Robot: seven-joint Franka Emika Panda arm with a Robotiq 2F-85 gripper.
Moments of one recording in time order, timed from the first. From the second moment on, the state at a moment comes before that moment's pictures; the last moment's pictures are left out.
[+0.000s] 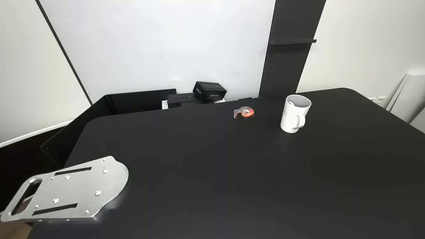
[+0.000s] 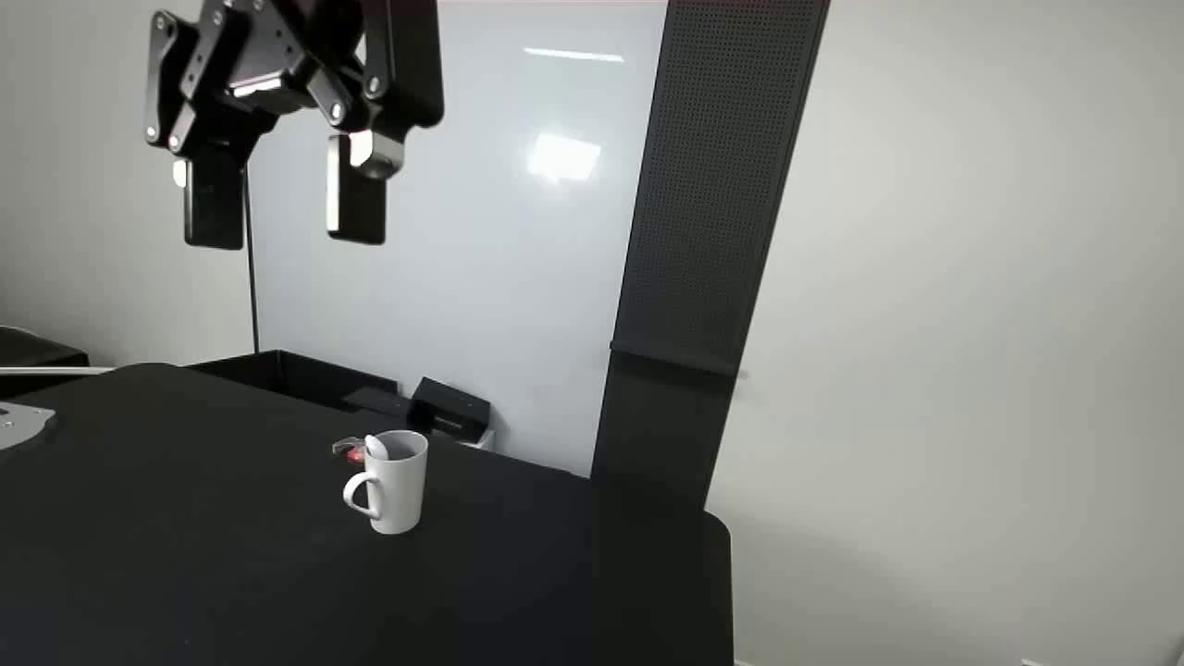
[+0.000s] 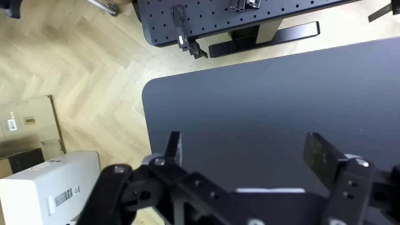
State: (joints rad) arm -0.20 -0.47 -0.06 -2.28 -0.24 1.64 0.01
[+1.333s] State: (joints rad) arm -0.19 -0.45 -0.06 -2.28 -0.24 1.66 0.02
